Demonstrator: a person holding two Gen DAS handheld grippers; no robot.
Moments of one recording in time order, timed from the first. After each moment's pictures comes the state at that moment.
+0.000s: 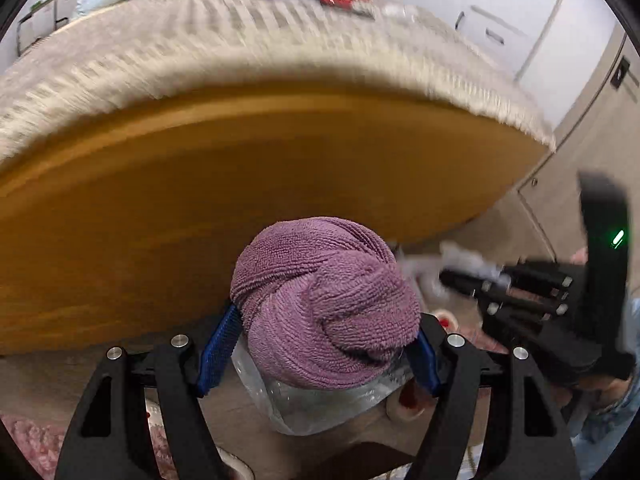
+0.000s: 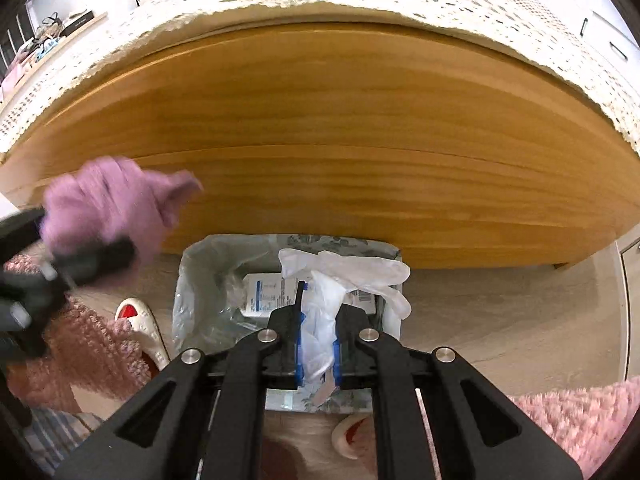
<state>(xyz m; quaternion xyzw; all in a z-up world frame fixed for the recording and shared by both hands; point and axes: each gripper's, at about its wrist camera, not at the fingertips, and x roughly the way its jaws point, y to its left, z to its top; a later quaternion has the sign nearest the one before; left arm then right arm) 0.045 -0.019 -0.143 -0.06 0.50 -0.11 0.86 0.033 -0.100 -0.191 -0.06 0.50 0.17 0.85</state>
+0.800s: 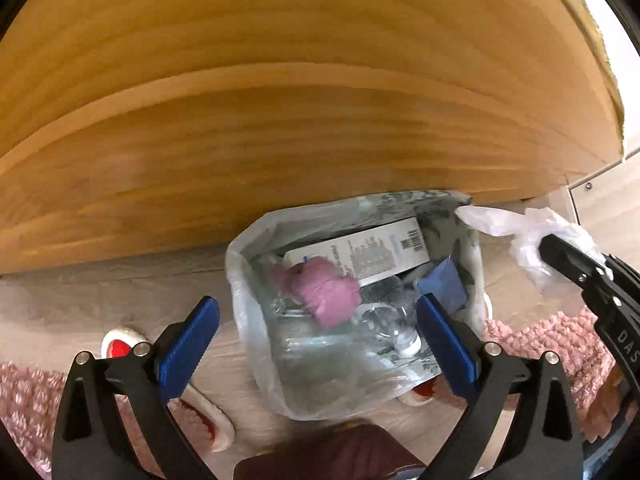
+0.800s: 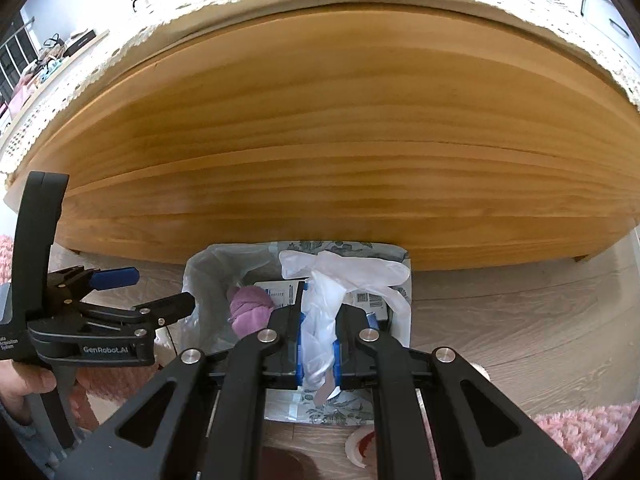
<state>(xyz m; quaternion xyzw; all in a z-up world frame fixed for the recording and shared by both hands) 0.075 -0.011 -0.224 -0.10 0.61 -0.01 0.79 0.044 -0.117 -0.196 -0.02 0.51 0.19 0.84</state>
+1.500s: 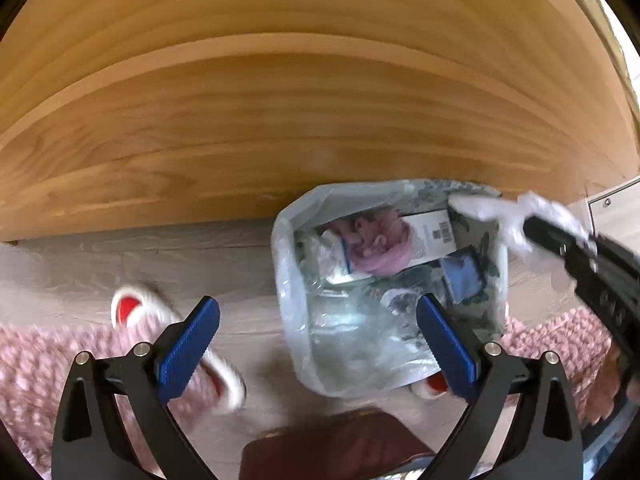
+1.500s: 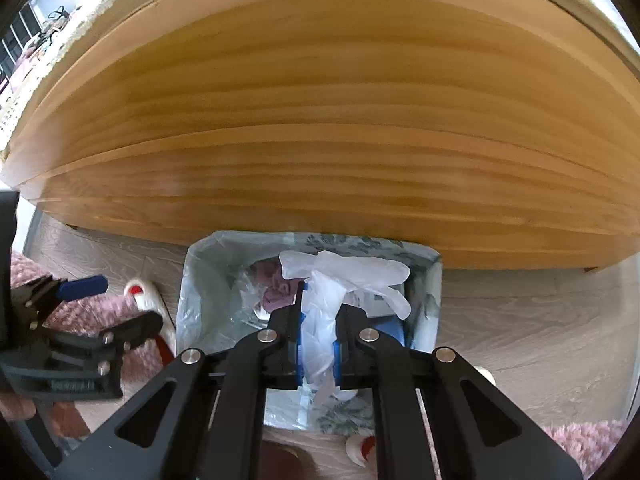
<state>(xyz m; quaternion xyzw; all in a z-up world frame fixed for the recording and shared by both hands) 0.045 0.018 -0.223 -0.11 0.62 0.04 0.78 0.067 -0.083 -0.214 -0.05 0.54 0.21 0.82</state>
